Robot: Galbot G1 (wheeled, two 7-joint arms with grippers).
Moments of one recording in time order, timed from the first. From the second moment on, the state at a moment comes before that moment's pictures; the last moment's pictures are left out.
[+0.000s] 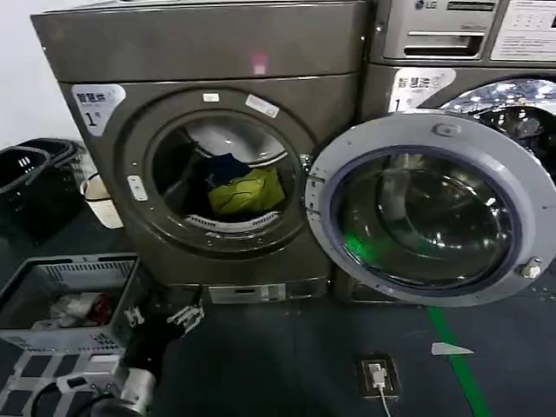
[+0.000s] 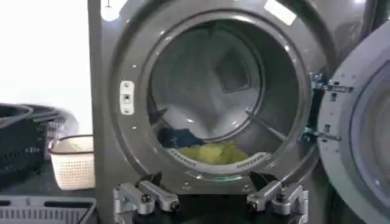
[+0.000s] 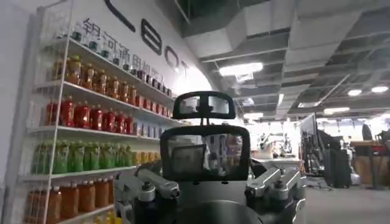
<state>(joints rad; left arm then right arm) 1.50 -1.42 -0.52 -2.43 -0.17 0.54 -0.08 -1.73 1.03 2.37 1.81 0.80 -0.43 -0.01</state>
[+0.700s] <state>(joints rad) 1.50 -1.42 -0.50 -2.43 -0.14 0.52 -0.05 -1.74 1.04 2.38 1.82 0.85 -0.39 -0.02</state>
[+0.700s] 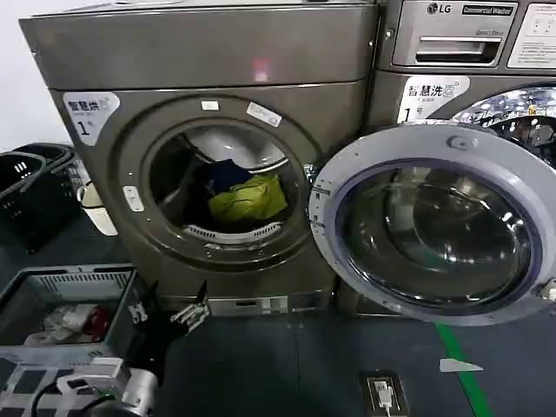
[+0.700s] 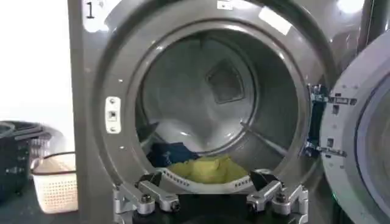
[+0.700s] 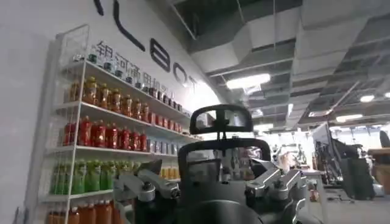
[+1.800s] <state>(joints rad) 1.50 -1.41 -0.51 -2.43 -0.14 0.51 -0.05 -1.74 1.05 2.38 1.83 0.86 -0.38 -0.03</state>
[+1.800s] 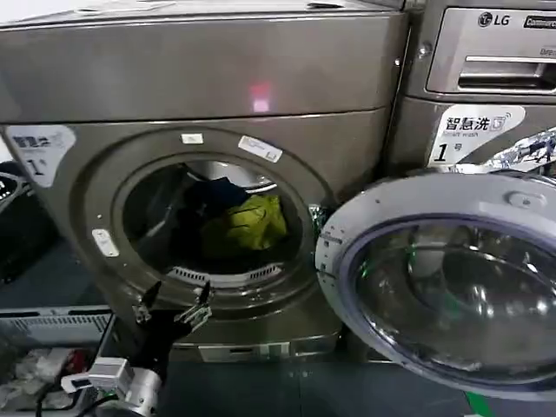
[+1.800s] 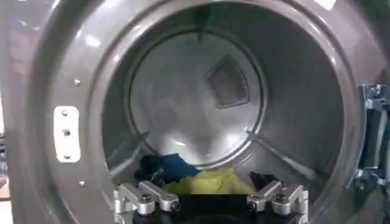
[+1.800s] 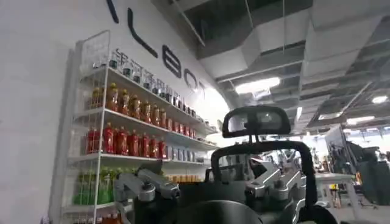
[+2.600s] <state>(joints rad) 1.50 -1.42 -0.50 -2.43 -0.14 0.51 -0.05 -1.74 1.06 2.38 1.84 0.85 -0.37 -0.02</state>
